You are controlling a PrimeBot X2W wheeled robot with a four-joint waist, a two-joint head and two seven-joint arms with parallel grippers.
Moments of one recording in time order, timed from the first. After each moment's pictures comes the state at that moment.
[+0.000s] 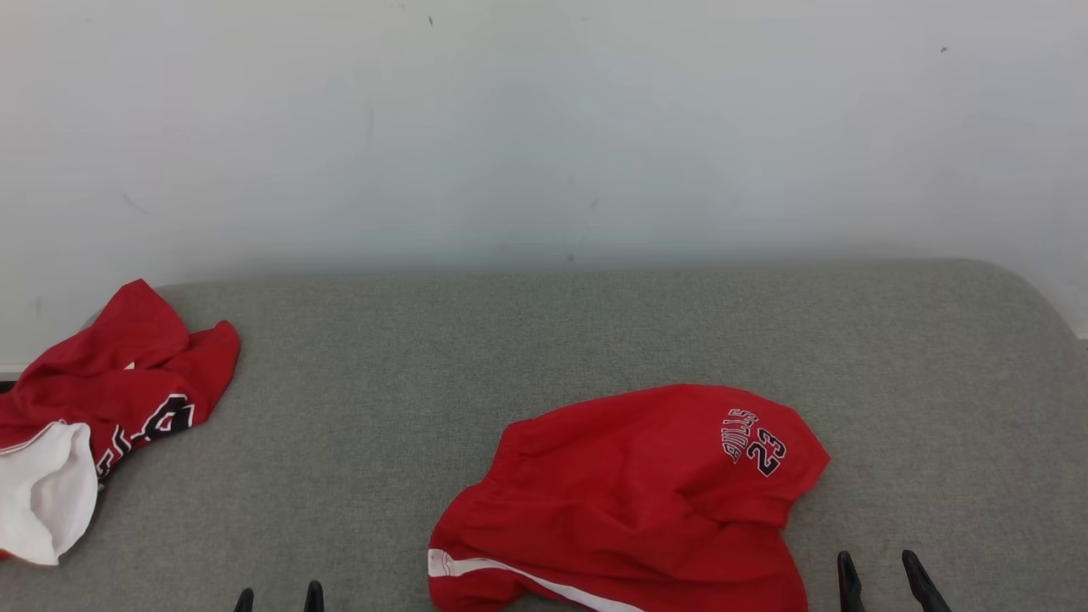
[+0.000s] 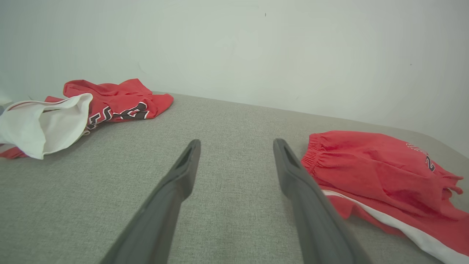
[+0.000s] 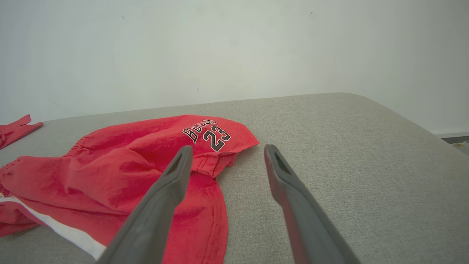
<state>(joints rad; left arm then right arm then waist) 0.21 0.05 0.01 0.10 -0.24 -0.13 -0.26 0.17 -0.05 -0.04 0.20 0.13 0.13 -0.26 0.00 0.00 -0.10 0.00</state>
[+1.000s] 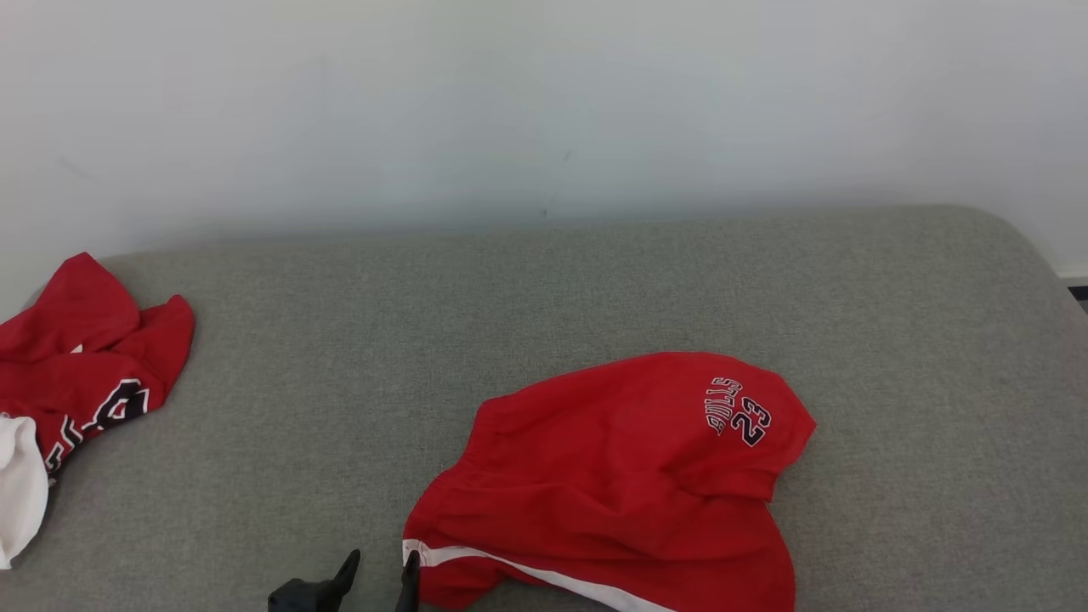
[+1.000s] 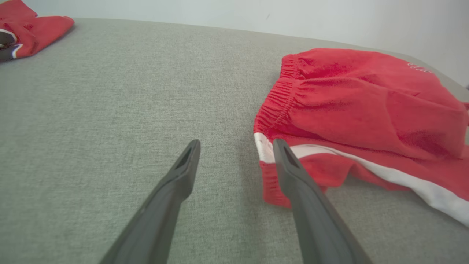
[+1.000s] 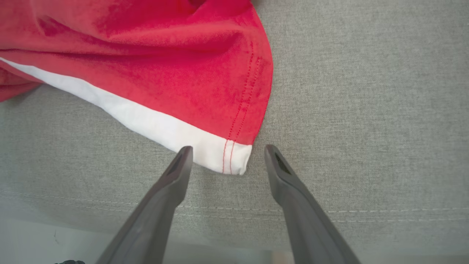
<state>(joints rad) -0.10 0.05 -0.16 0.54 -0.25 -0.13 -0.20 0.22 -0.05 0.10 0.23 0.20 0.13 0.15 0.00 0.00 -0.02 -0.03</state>
